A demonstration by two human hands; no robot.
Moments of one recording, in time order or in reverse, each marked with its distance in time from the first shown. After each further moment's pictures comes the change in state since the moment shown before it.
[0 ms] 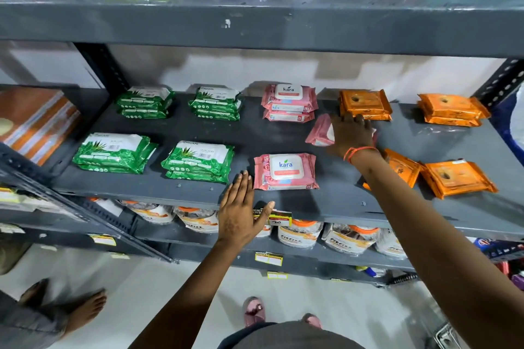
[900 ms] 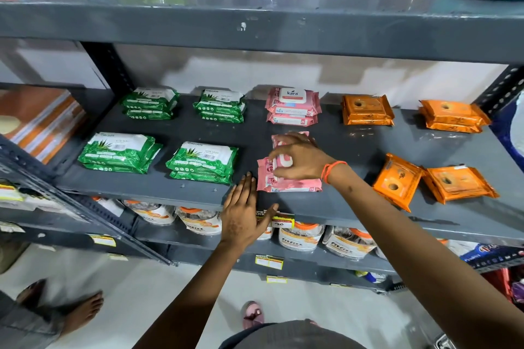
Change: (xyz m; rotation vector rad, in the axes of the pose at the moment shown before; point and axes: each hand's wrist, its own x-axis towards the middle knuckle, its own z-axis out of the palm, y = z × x) left_hand 0.001 -0.001 -0.001 0.000 -0.004 0.000; right_hand -0.030 -0.053 0.038 -0.429 0.134 -0.653
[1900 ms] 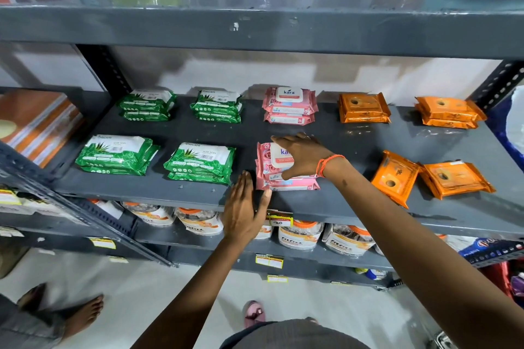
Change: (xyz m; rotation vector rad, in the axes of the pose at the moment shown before) left_hand 0.007 0.008 0.000 -0.344 0.095 -0.109; right_hand -0.036 -0.028 -0.063 0.067 -0.118 0.113
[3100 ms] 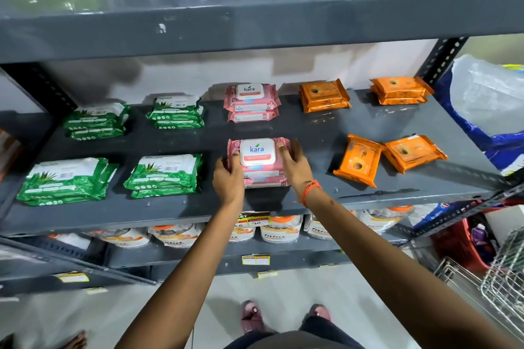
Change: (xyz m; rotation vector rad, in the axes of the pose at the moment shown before) left_hand 0.066 0.058 0.004 -0.699 0.145 -0.493; right_hand 0.069 0.039 0.115 1.507 0.581 0.339
